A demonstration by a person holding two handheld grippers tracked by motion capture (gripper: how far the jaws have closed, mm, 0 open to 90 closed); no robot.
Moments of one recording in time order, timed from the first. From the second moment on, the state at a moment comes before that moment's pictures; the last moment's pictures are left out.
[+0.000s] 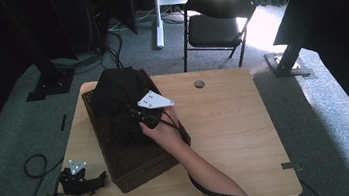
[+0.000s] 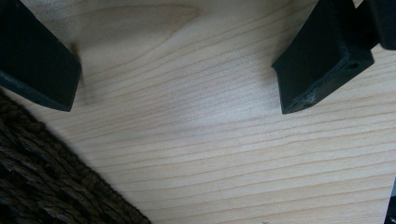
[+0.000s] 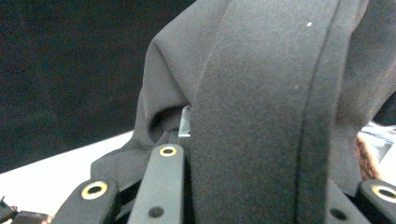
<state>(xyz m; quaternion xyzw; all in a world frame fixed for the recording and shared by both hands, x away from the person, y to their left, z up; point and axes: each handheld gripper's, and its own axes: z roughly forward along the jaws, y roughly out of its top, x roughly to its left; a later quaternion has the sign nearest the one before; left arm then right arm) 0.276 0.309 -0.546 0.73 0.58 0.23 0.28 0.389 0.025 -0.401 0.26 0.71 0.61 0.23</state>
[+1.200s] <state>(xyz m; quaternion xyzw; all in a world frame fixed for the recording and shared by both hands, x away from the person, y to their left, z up) 0.275 0.309 -0.546 0.73 0.58 0.23 0.28 0.371 -0.015 -0.309 0.21 0.61 0.71 0.28</state>
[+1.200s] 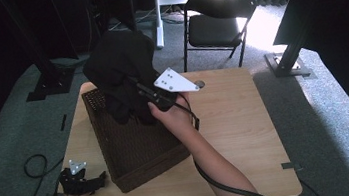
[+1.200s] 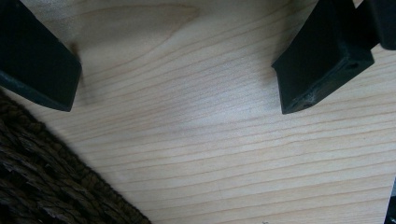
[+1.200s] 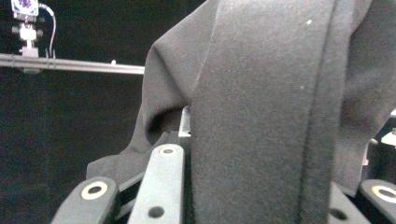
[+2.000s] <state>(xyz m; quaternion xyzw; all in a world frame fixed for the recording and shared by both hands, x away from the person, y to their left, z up) 0.275 0.309 -0.546 0.73 0.58 0.23 0.28 0.379 -0.092 -0.292 0.23 0.59 0.69 0.34</state>
